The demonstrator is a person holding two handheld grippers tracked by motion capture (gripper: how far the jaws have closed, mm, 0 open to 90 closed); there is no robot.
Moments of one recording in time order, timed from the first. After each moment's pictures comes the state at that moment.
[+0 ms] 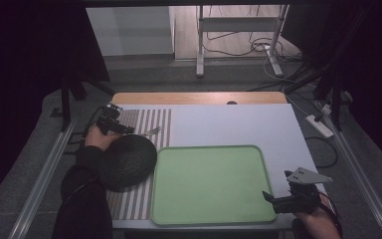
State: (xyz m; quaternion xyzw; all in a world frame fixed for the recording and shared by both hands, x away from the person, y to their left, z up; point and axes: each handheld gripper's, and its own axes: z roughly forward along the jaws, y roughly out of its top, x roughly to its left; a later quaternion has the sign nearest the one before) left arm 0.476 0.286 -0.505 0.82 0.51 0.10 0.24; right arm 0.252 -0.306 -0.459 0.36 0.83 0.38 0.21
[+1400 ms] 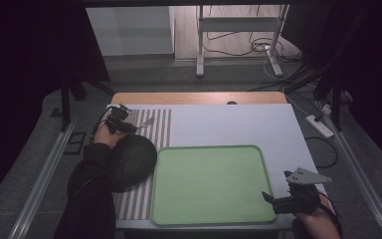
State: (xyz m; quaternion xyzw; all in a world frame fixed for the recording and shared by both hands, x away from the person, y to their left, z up) left arm 0.493 0.280 -0.524 0.84 0.48 0.09 0.23; right arm 0.252 -0.306 -0.459 0.36 0.83 0.37 0.21
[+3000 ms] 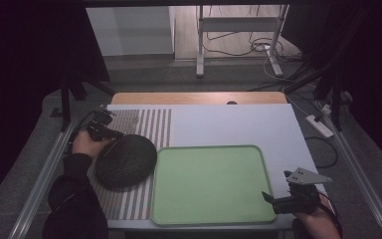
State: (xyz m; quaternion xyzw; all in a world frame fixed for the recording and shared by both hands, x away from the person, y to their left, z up) left arm 0.433 0.301 -0.485 0.84 0.49 0.04 0.23; right arm 0.251 -0.306 -0.459 0.36 0.83 0.37 0.21
